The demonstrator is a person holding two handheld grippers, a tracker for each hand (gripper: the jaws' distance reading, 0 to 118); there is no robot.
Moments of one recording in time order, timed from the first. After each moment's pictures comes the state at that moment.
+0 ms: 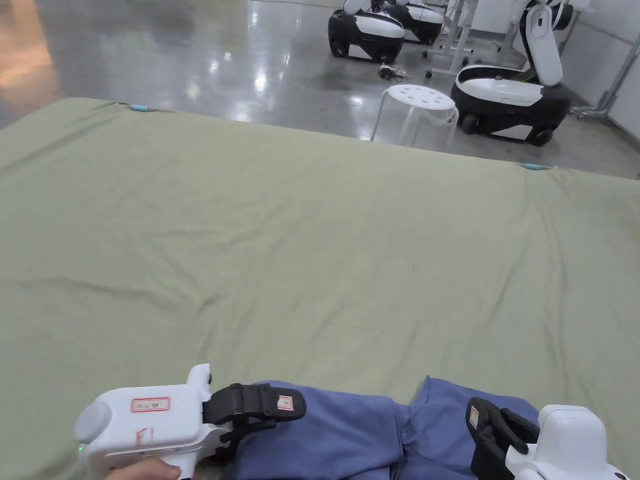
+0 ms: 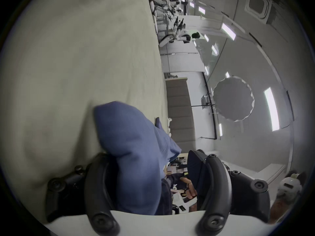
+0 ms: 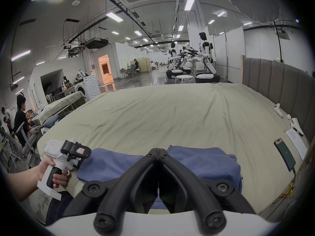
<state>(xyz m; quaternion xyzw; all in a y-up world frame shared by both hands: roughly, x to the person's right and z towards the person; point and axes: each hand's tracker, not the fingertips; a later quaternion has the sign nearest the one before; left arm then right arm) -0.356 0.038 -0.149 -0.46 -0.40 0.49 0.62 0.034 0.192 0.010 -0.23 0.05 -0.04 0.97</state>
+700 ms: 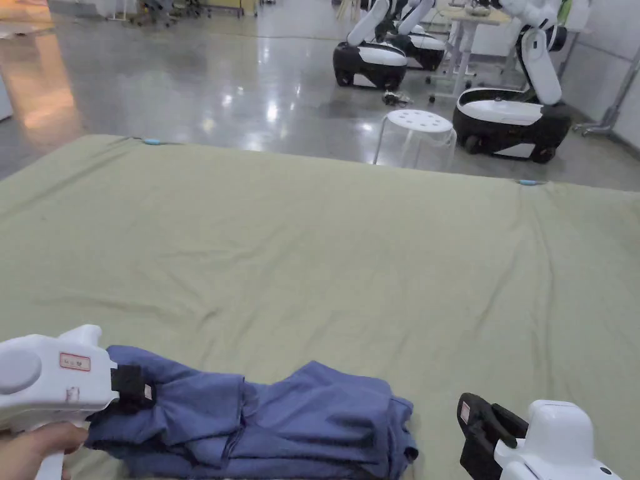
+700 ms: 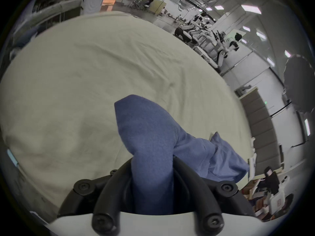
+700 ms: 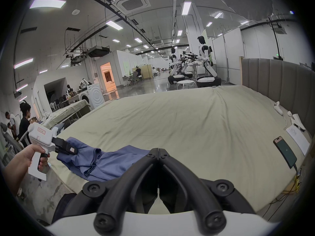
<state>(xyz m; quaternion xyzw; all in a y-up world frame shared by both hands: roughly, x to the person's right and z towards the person) -0.422 0.195 -0.090 -0.49 -0.06 0.22 0.84 0.056 0.206 0.041 -0.20 0.07 -0.08 0.97</state>
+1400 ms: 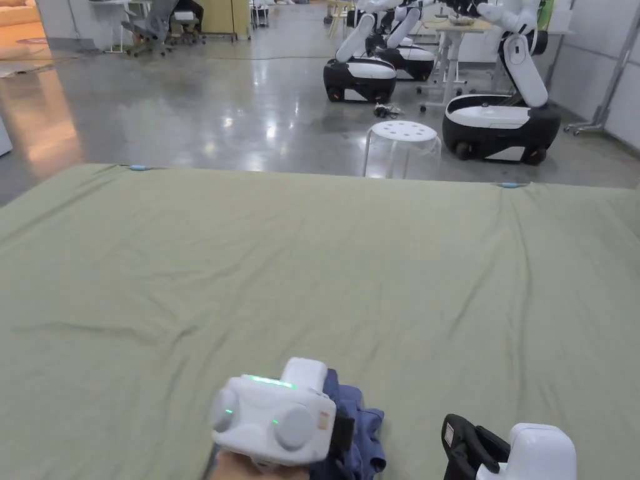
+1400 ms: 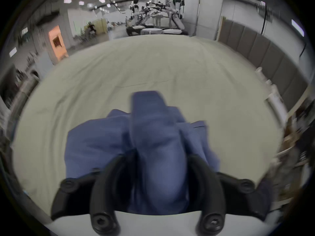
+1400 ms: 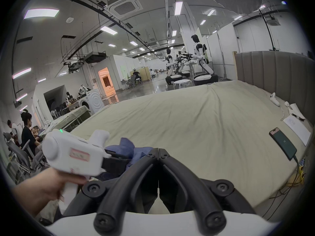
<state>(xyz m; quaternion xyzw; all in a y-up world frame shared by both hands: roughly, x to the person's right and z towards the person) -0.153 0.181 -0.098 -0.47 -0.21 0.05 0.86 0.093 0.201 0.061 -0.20 0.07 -0.12 0.97</state>
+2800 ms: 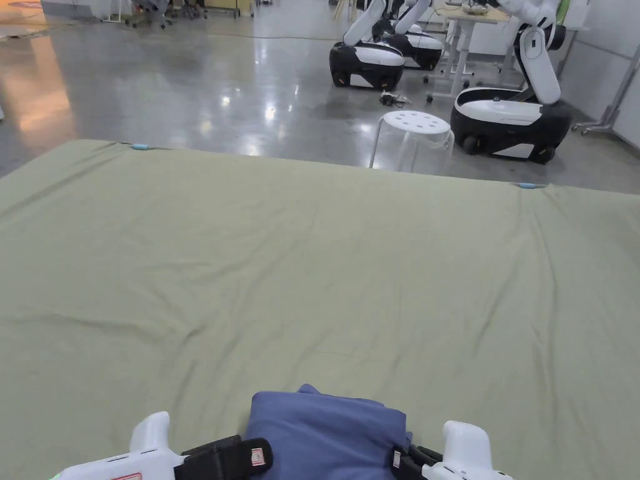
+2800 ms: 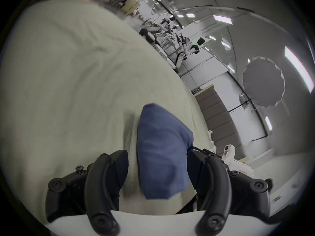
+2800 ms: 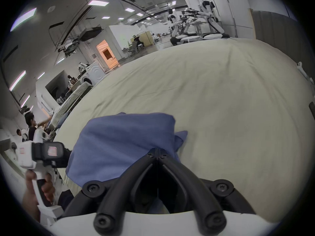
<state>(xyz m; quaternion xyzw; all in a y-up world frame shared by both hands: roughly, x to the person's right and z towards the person) -0.345 0.090 -0.078 -0.42 -0.27 0.39 0.78 0.053 0.116 -0.056 -0.37 0.12 -0.15 0.91</state>
